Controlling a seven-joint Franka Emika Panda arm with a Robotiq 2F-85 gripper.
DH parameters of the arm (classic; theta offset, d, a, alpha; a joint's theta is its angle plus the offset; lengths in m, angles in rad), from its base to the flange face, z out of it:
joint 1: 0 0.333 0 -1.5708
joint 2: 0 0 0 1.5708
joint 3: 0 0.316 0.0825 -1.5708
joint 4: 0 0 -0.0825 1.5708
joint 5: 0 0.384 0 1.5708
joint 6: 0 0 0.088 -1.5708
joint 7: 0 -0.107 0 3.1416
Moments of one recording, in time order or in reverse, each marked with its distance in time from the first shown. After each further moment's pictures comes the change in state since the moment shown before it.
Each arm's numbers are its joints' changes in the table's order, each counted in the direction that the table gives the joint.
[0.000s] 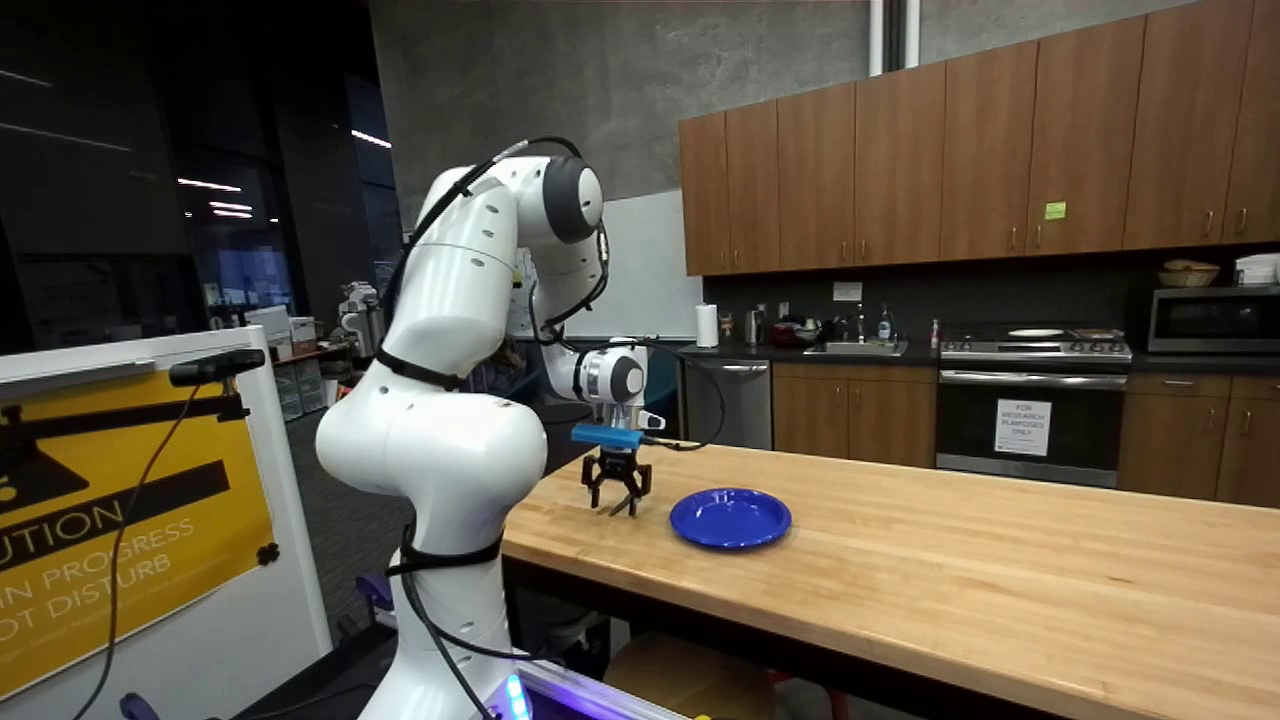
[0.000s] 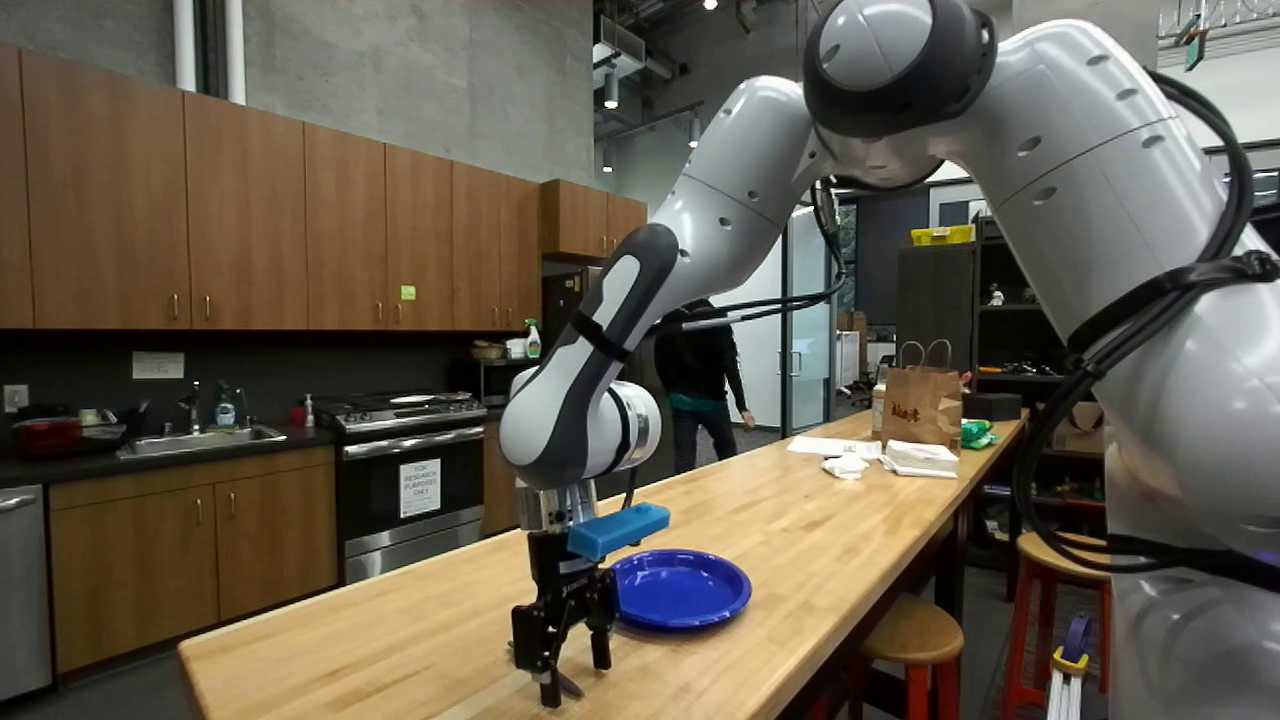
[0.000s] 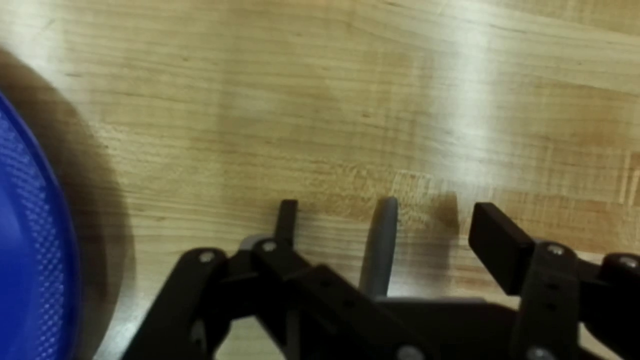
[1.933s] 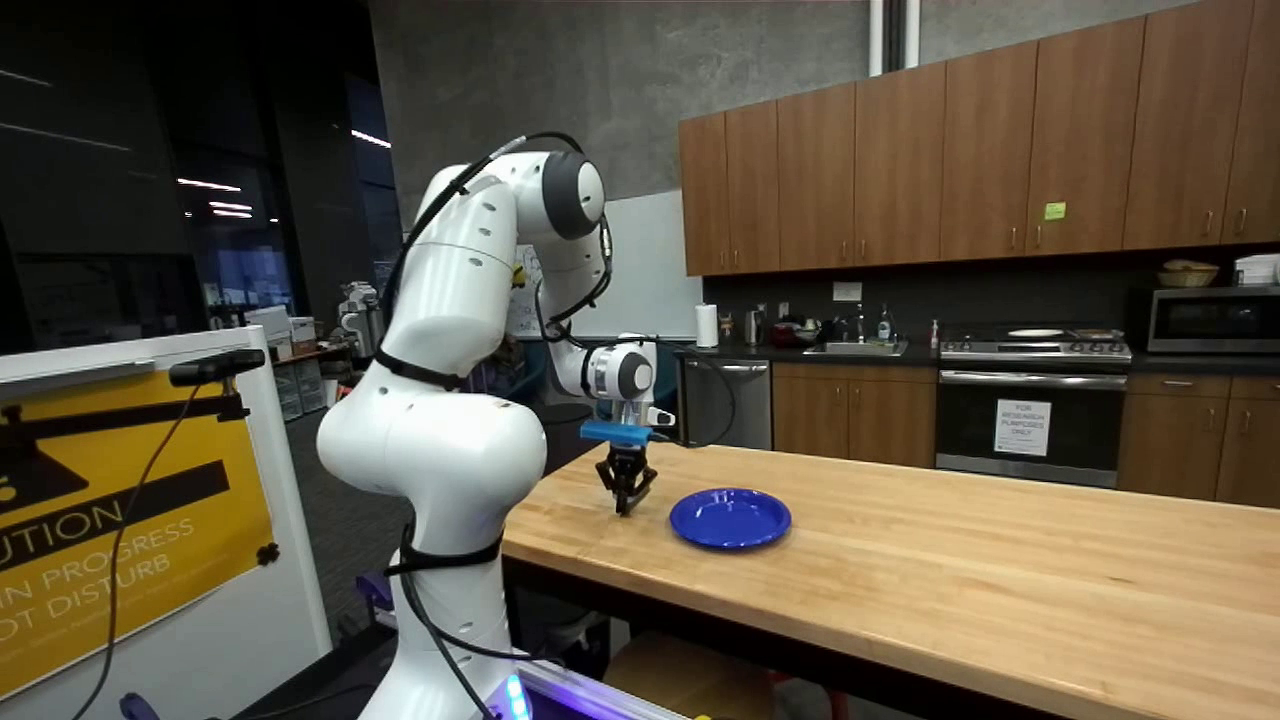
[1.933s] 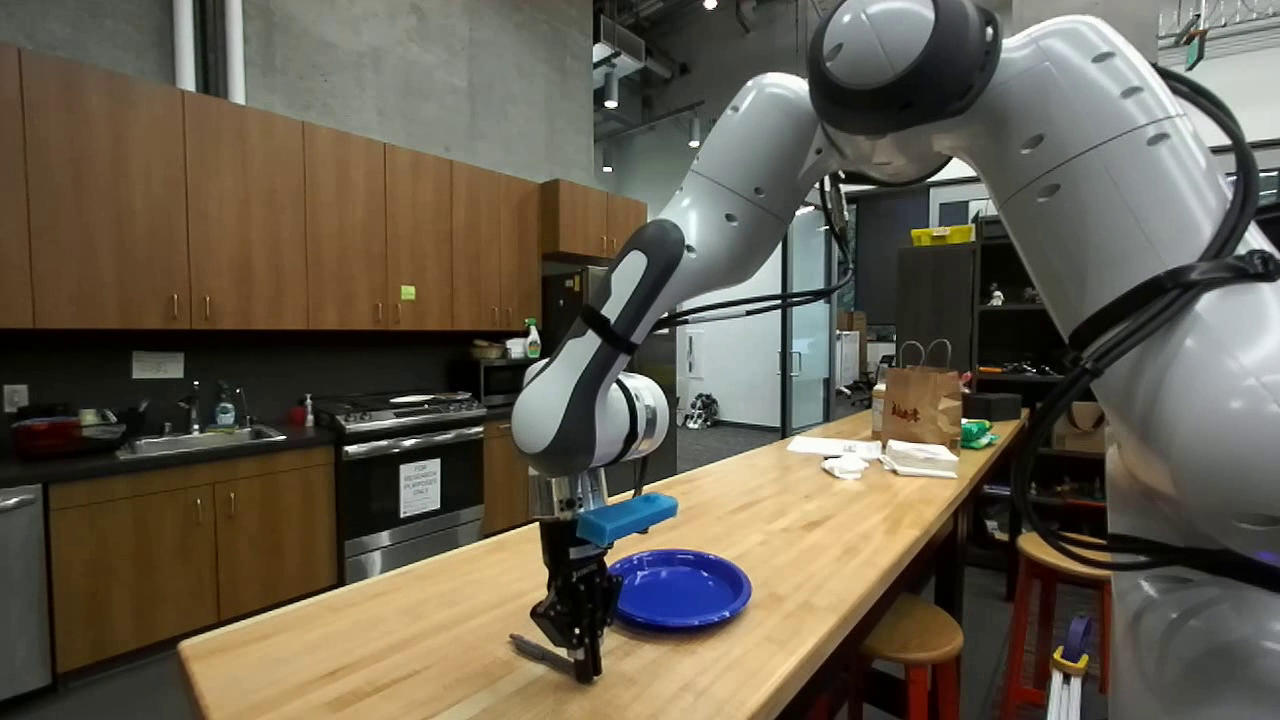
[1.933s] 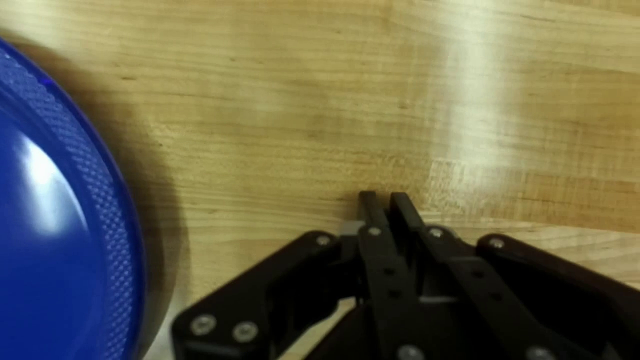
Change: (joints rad) arm -0.014 -0.020 -0.021 0.004 -0.001 -0.004 -0.001
